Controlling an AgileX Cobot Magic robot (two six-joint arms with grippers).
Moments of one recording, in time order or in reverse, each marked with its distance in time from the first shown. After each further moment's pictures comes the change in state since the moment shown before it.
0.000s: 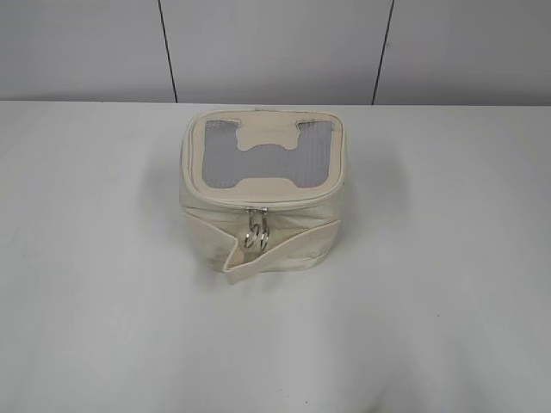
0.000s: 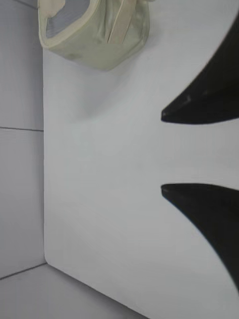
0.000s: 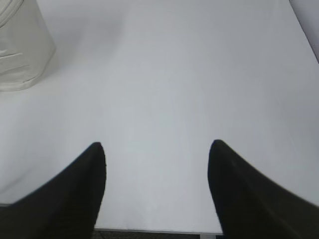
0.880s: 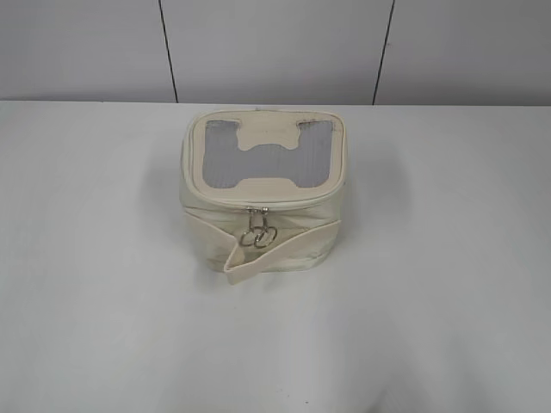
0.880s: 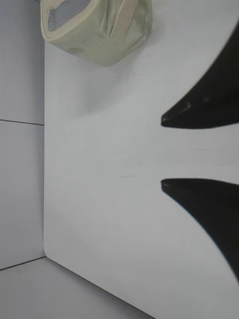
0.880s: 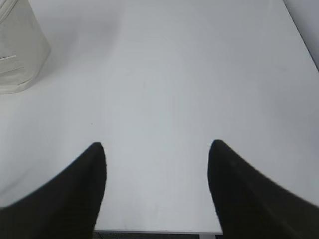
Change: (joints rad) left arm 0.032 0.000 0.000 0.000 -0.002 0.000; right arm -0.025 0.000 0.000 0.000 -0.002 0.001
